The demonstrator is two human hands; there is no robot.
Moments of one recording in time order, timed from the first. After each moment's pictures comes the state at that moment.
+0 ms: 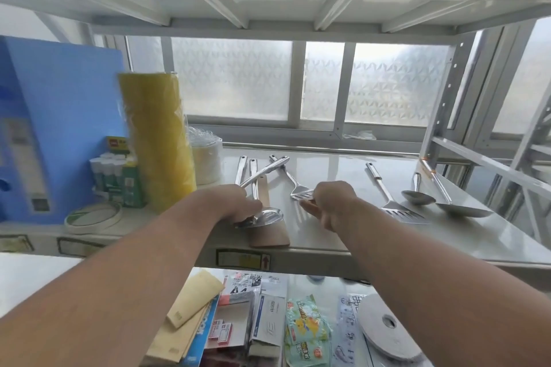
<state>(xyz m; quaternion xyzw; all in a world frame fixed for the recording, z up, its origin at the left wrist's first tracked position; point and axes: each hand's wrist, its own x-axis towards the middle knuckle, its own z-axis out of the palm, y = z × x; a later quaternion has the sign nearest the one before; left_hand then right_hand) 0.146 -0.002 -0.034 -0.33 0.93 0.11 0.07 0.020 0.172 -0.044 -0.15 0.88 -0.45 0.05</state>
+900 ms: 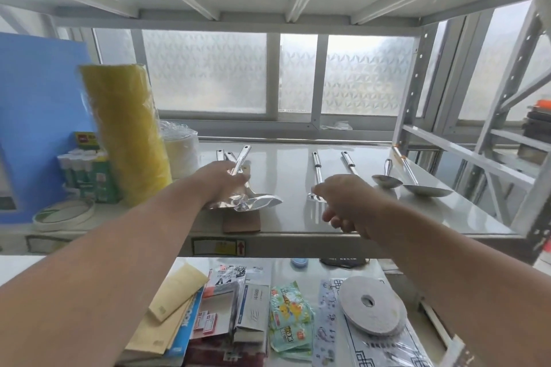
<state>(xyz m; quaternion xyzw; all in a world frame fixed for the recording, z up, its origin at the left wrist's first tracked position) 0.131 0.017 -0.029 -0.31 0.91 0.26 -0.11 0.035 0.270 -0.021 -0.18 0.83 -0.48 0.21</state>
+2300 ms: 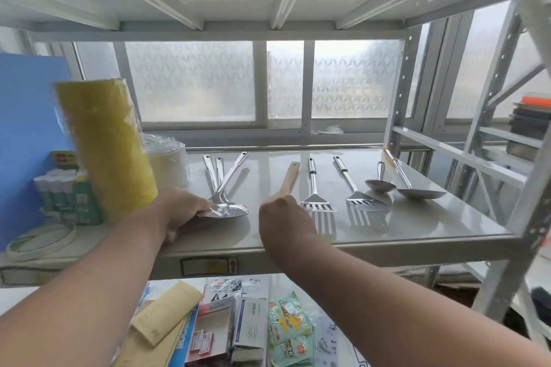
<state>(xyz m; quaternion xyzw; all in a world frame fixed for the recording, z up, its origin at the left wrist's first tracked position) 0.153 -0.029 -0.064 -0.37 0.69 0.60 -0.16 0.084 0.199 -0.051 -0.40 0.90 -0.10 -0.09</state>
